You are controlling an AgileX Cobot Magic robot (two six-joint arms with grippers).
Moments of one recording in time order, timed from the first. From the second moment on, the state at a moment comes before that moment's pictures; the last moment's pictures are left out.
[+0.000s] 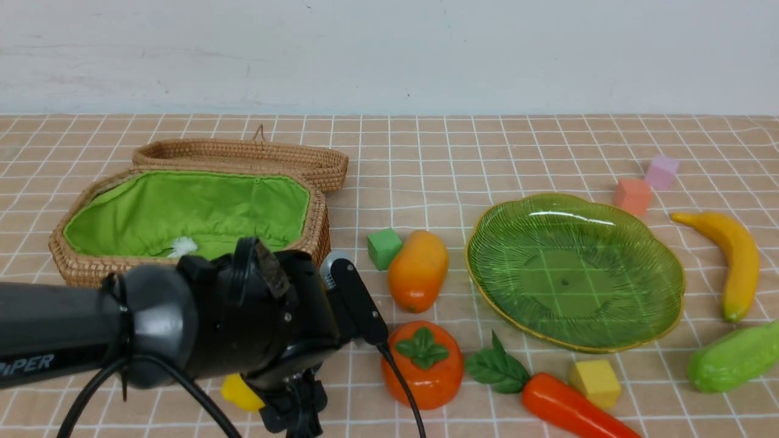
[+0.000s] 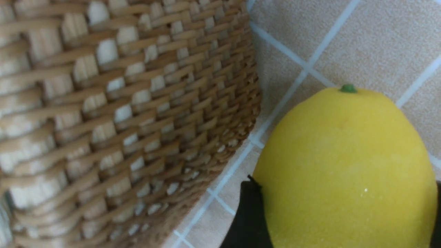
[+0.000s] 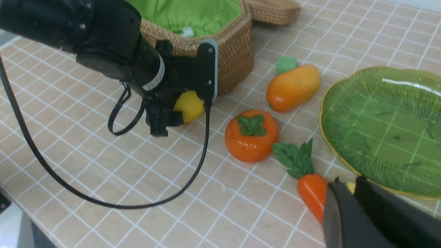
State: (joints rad) right arm 0.42 0.46 -0.86 0.34 0.92 -0.23; left arm -0.75 1.75 -0.99 0.59 0.77 -0.16
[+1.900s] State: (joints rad) right arm 0.42 0.46 -0.86 -0.02 0.94 0.14; left arm -0.71 2.17 -2.04 0.09 1.10 0.00
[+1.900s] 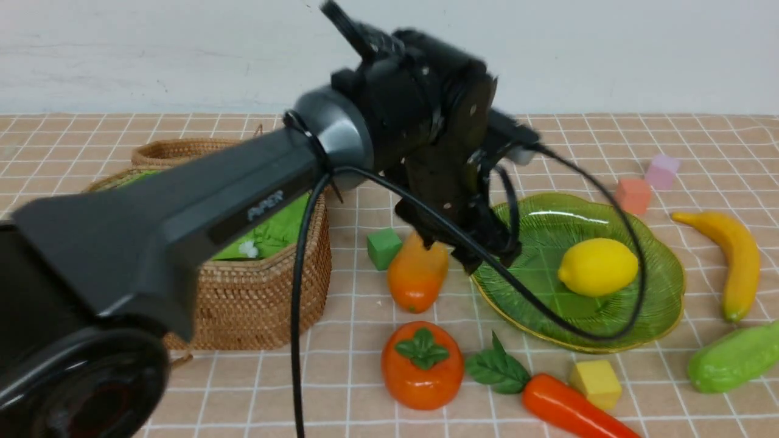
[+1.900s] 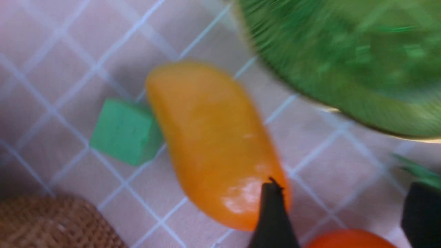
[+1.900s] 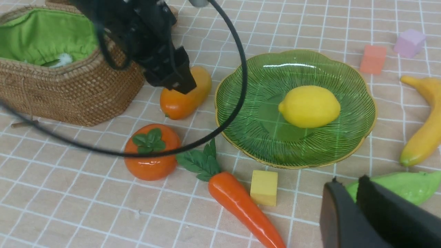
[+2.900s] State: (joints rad) right arm 0.42 0.46 -0.86 0.00 0.94 0.12; left arm -0.66 2.25 -2.10 0.27 1.03 -0.12
